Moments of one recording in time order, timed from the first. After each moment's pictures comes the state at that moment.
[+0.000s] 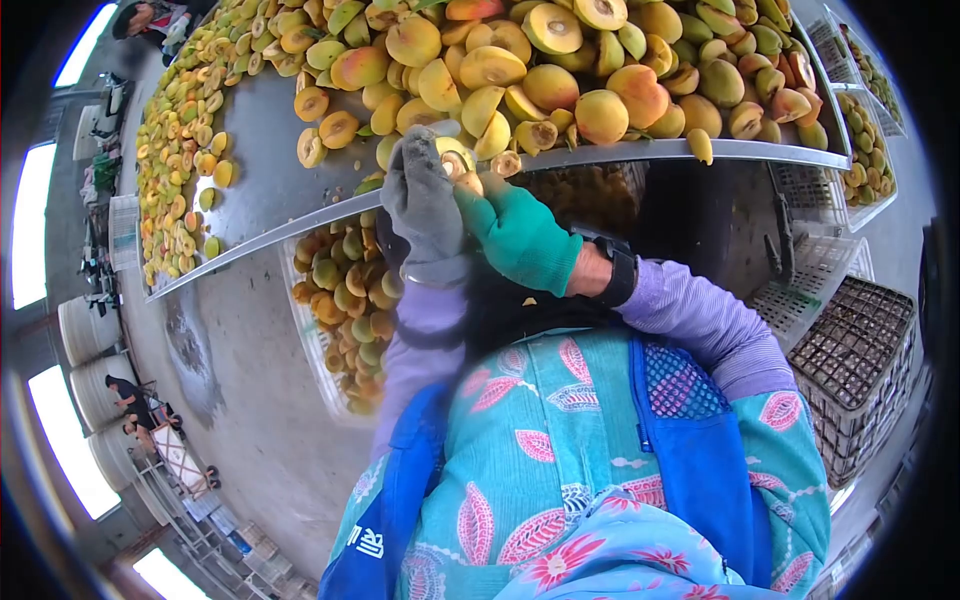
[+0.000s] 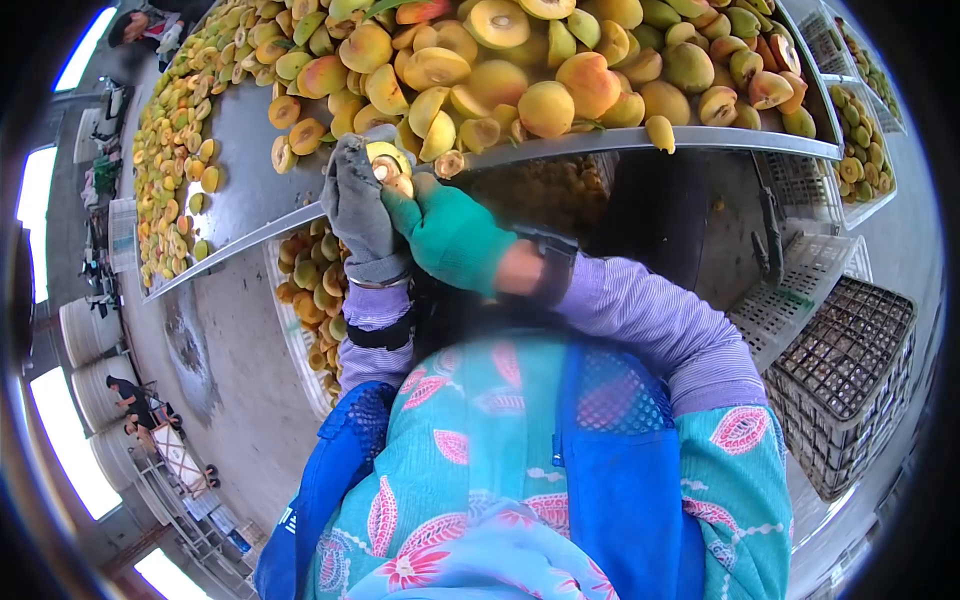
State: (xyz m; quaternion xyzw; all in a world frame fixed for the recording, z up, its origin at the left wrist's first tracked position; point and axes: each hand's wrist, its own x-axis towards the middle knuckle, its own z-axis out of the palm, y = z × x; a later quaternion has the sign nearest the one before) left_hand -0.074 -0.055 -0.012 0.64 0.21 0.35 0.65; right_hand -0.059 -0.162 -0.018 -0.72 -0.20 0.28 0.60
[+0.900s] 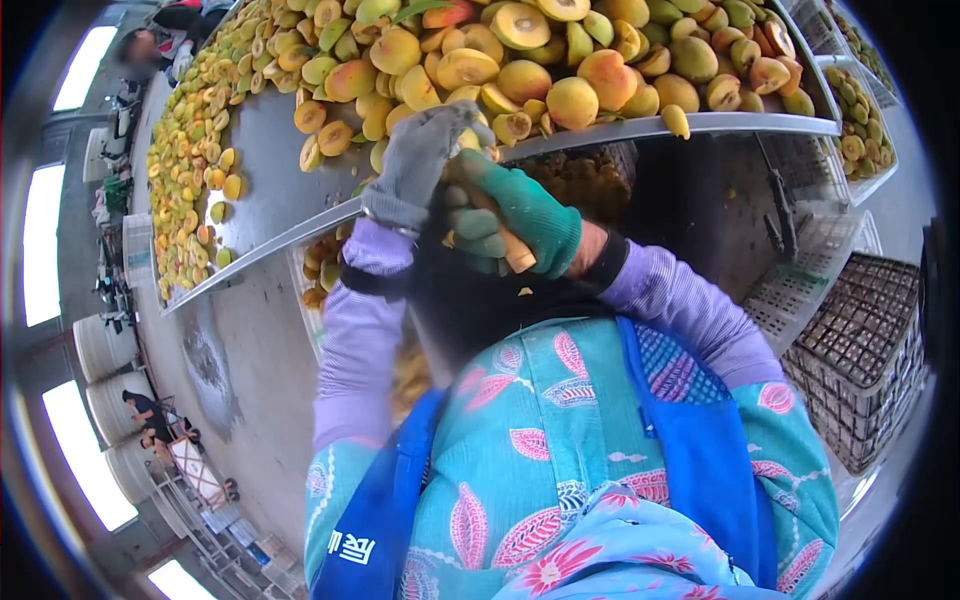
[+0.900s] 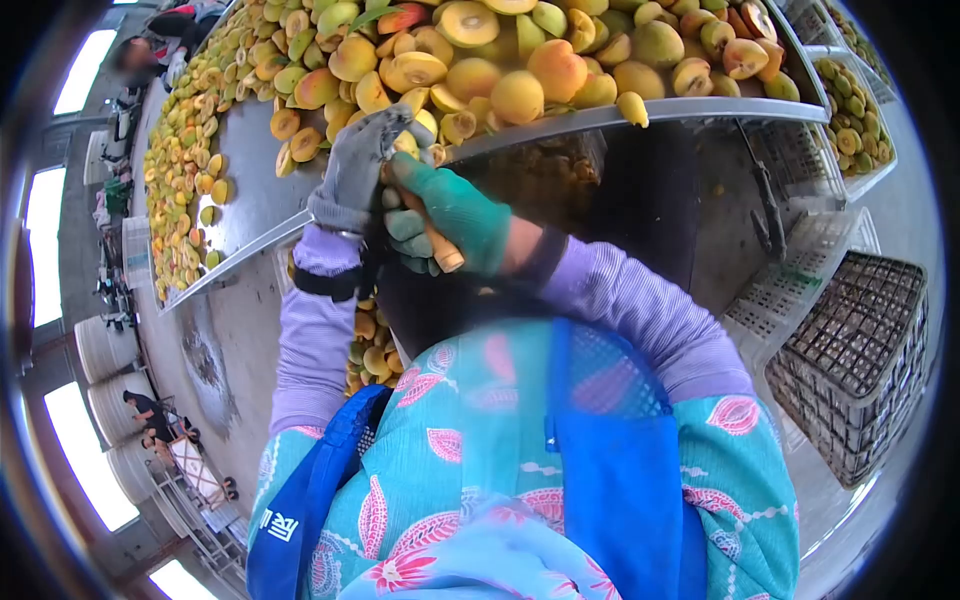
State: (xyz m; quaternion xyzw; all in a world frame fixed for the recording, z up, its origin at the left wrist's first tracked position) left_hand -0.045 -0.034 0.019 0.82 0.00 0.01 0.58; right_hand -0.052 -0.190 0.004 -0.18 -0.02 0.61 0.77
